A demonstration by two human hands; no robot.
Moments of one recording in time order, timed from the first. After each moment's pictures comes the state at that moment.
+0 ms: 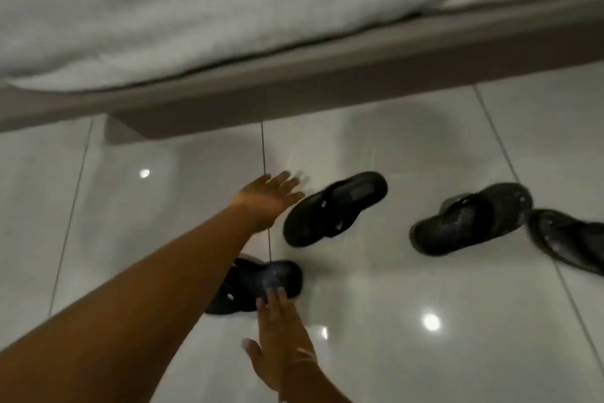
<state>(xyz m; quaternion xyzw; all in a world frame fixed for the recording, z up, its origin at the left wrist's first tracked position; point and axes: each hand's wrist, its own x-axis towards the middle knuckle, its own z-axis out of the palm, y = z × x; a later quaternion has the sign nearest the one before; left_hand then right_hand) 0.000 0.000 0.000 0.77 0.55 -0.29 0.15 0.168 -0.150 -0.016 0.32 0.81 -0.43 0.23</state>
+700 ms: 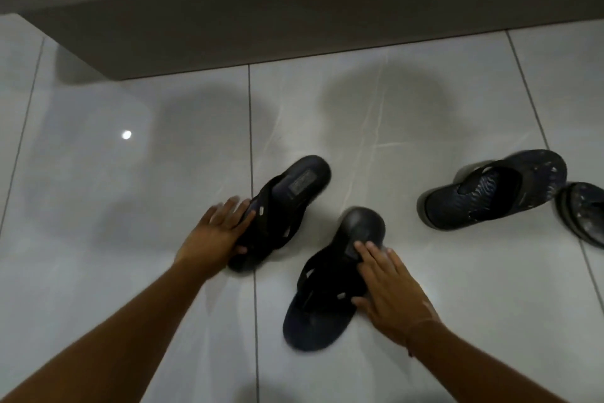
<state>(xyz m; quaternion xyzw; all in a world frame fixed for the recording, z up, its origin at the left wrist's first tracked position) -0.019 -0.152 -0.129 0.68 0.68 -0.20 0.18 0.335 -0.071 -0.133 0.31 0.92 -0.19 0.16</state>
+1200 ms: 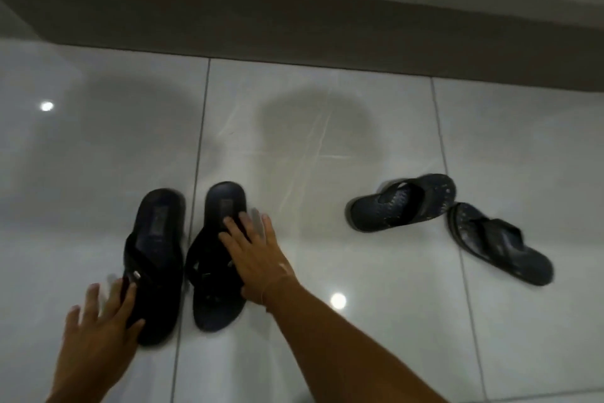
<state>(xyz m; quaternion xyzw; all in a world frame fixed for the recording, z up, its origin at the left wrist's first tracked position) 0.061 -0.305 -0.103 0.42 0.84 -0.16 0.31 0.234 -0.080 -0.107 0.19 0.95 -0.14 0.20</state>
